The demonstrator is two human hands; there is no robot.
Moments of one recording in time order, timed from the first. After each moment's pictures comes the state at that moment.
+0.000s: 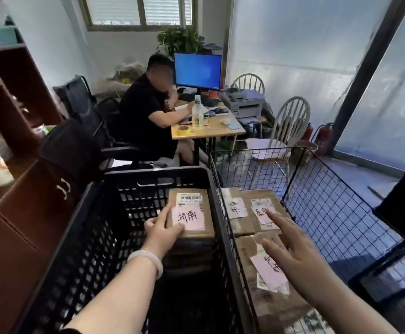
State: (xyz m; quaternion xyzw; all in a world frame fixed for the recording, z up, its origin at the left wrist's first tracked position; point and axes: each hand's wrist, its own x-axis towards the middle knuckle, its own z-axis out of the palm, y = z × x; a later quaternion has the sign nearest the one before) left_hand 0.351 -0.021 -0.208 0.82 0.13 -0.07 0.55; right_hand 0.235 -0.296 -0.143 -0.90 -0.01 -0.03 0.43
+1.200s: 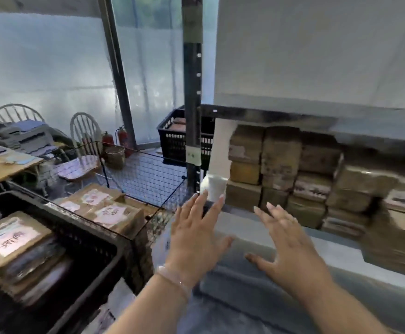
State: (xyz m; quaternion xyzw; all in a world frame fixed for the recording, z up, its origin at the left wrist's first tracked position) left_hand -0.018 -0.160 -0.124 0.75 -0.61 0.05 0.24; right_hand -0.220 -0.231 -0.121 -0.89 0.41 -0.18 0.06
